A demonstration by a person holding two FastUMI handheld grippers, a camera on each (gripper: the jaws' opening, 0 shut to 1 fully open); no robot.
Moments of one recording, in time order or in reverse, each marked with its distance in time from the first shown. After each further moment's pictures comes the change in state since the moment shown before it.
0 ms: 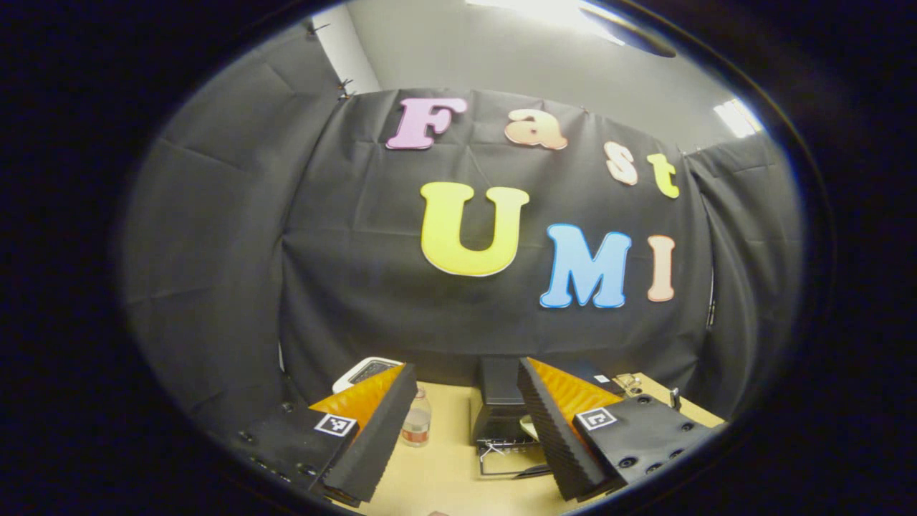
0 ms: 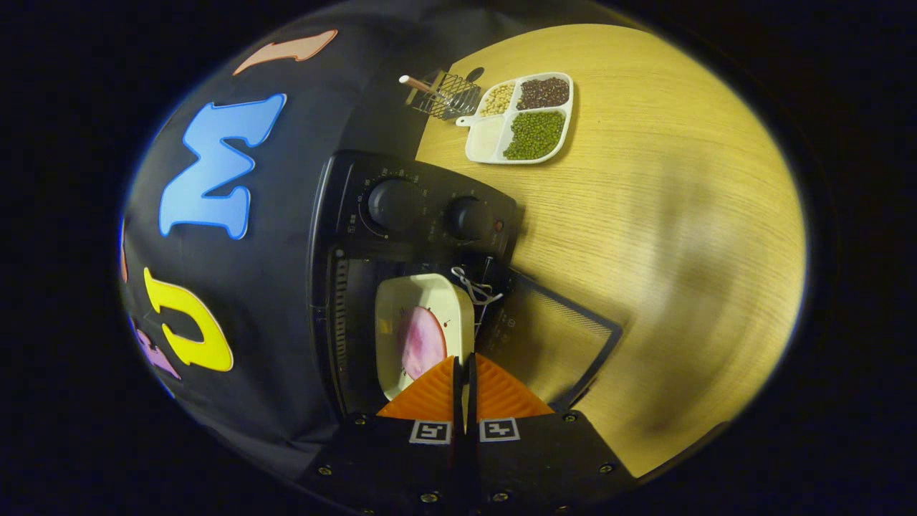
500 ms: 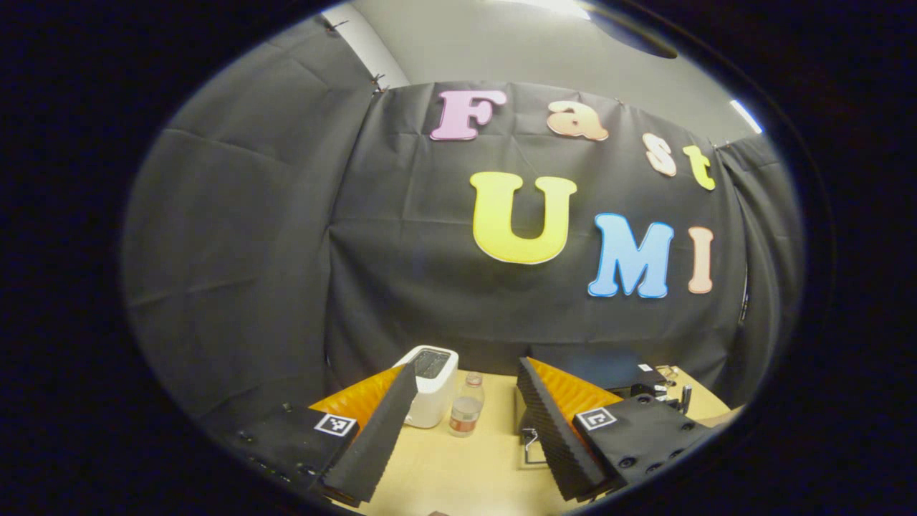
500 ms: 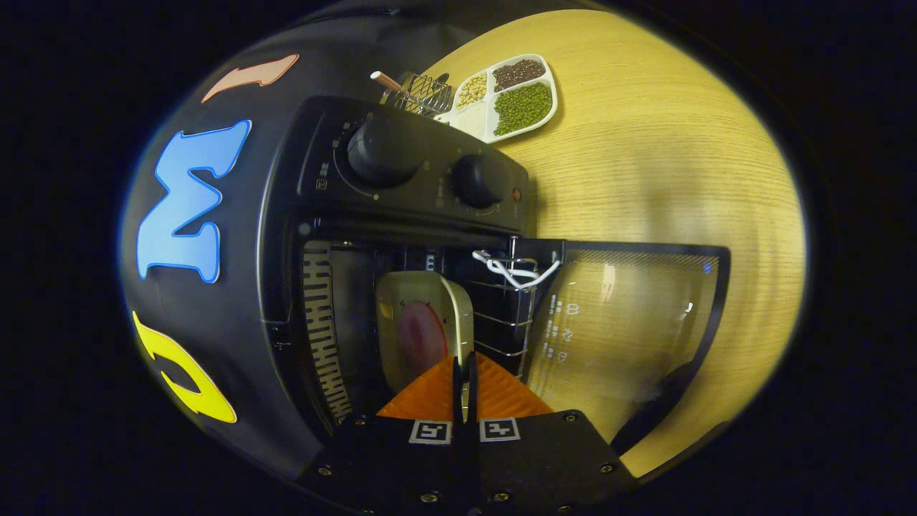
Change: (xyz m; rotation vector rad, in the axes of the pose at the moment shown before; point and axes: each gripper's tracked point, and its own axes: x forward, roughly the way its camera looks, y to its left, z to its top) left arm -0.020 0.068 -0.013 0.009 0.046 0.155; right arm 0.070 0.035 -0.012 0.154 -0.152 -0.032
